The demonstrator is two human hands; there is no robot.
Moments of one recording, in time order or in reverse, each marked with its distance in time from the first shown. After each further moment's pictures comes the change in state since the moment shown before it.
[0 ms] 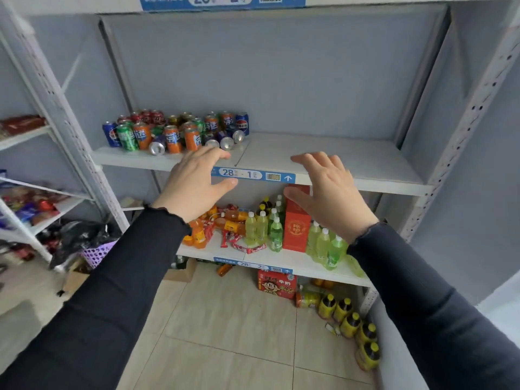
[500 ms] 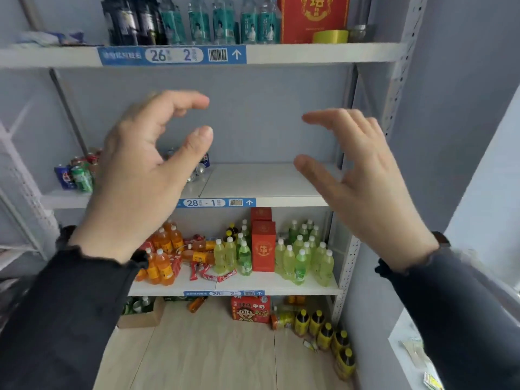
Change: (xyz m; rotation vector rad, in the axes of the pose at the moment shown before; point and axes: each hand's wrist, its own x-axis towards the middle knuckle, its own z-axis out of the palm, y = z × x) left_hand -0.056 0.098 -0.130 -0.428 0.483 0.342; right_hand -0.081 -0.049 -0.155 0.095 0.492 -0.071
